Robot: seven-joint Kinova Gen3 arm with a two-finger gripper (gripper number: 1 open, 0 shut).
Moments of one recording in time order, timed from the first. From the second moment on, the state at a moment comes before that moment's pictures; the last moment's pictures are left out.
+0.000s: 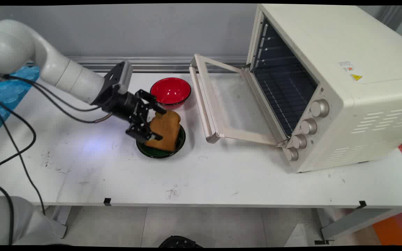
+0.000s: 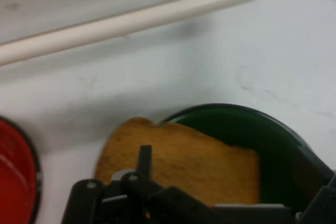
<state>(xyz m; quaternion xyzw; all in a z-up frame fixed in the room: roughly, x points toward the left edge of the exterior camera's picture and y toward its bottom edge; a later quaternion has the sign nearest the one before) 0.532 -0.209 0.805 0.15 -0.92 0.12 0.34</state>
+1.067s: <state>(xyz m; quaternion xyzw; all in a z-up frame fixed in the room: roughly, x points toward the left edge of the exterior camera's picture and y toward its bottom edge) 0.513 -0.278 0.785 0.24 -0.89 0.11 0.37</state>
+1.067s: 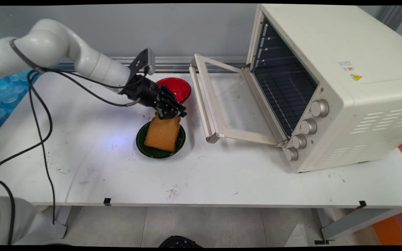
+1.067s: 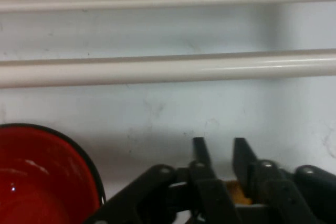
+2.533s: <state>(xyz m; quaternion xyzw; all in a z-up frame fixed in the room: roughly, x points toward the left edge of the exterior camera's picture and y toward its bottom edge) 0.472 -0.339 0.730 0.25 -0.89 0.11 0.38</state>
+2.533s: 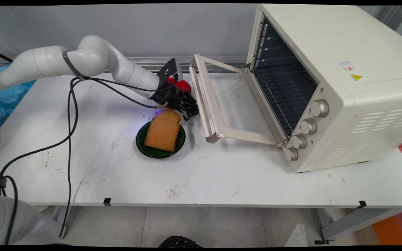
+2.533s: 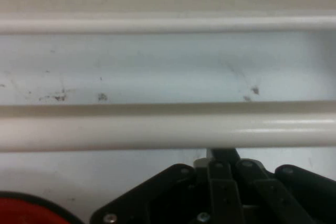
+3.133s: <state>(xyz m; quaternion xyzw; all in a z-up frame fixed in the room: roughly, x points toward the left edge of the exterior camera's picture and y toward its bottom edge) 0.460 -0.353 0.728 0.26 -0.88 0.10 0.39</state>
